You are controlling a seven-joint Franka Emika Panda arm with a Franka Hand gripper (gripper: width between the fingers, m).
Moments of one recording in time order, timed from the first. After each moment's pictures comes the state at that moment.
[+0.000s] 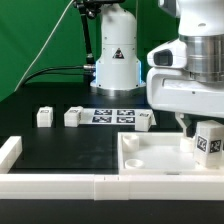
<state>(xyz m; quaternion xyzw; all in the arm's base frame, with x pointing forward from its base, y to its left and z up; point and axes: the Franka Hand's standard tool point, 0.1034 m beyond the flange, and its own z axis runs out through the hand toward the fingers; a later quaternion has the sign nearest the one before) 0.623 0.126 0.071 -0.98 0.20 0.05 0.06</state>
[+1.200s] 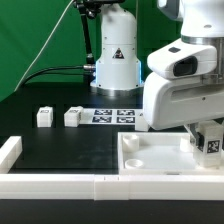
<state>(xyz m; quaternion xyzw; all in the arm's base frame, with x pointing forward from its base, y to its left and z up) 0.620 0.122 0.066 -0.99 -0.13 0.03 0.05</state>
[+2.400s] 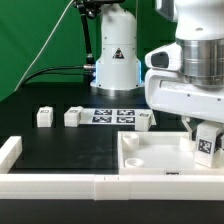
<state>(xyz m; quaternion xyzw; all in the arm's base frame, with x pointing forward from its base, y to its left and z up) 0.618 0.123 0.064 -0.91 0.41 0.06 0.04</state>
